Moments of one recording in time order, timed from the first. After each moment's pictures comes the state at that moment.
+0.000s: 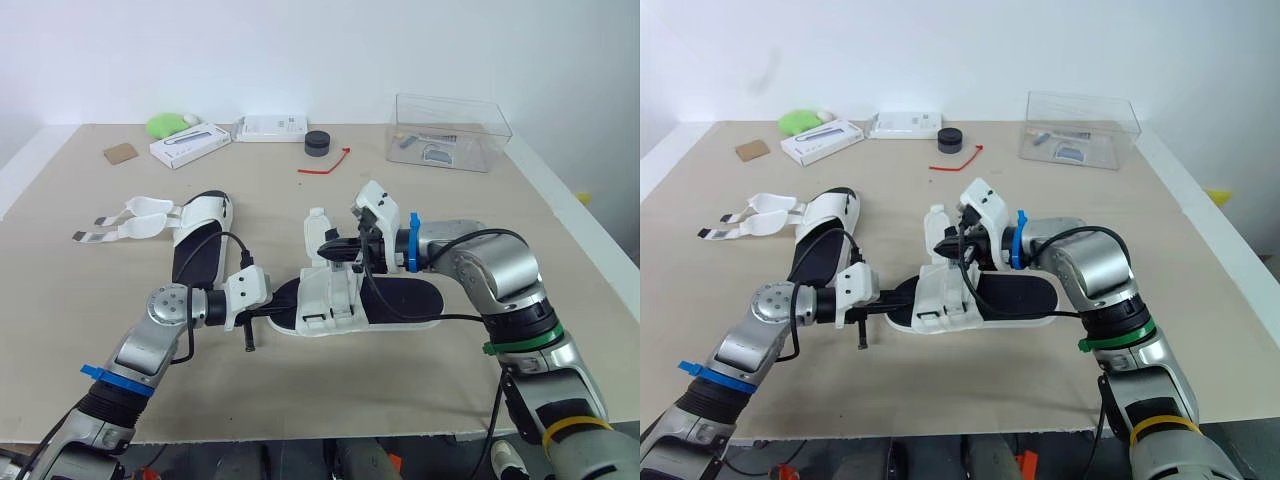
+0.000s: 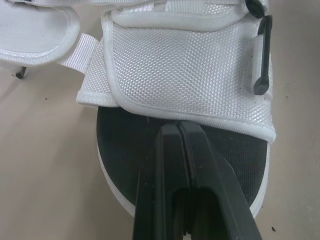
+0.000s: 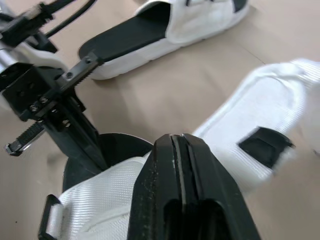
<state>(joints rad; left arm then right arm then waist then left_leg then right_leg) -0.36 0.54 -0.22 0.01 -0.16 0.06 -1.05 -0.81 -0.52 0.23 -0.07 0.43 0.95 0.85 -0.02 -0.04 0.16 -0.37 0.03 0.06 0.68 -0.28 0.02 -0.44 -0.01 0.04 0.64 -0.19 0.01</state>
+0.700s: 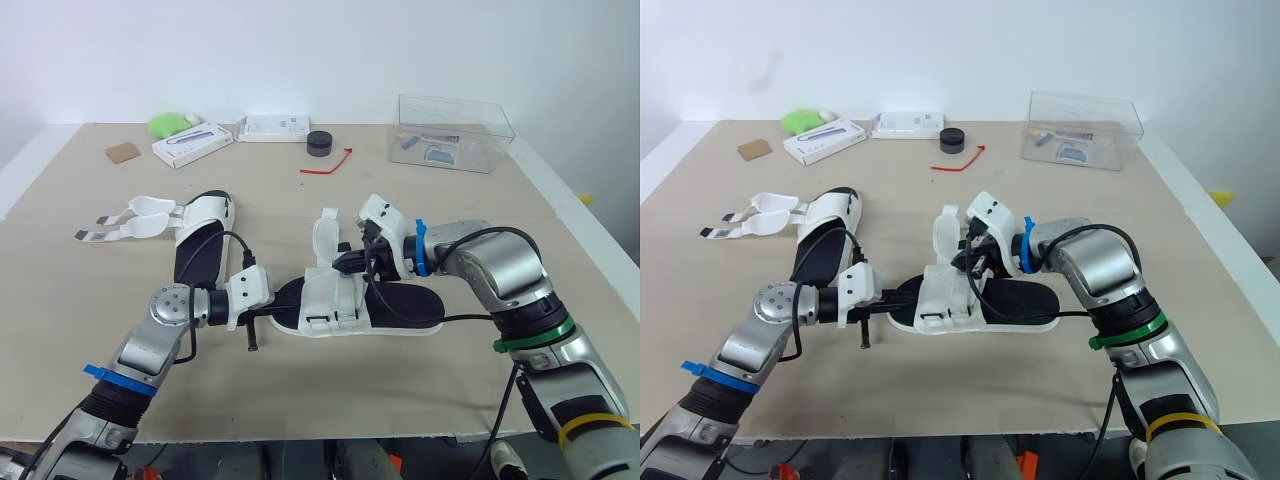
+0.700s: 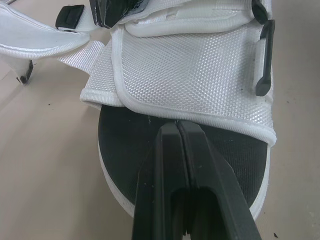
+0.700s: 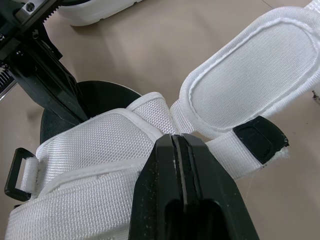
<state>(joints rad) -0.37 0.53 -0.22 0.02 -0.16 0.05 -1.05 -0.83 -0.60 0.32 -0.03 0.37 0.99 0.91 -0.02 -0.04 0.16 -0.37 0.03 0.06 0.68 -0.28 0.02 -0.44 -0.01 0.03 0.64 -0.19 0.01</state>
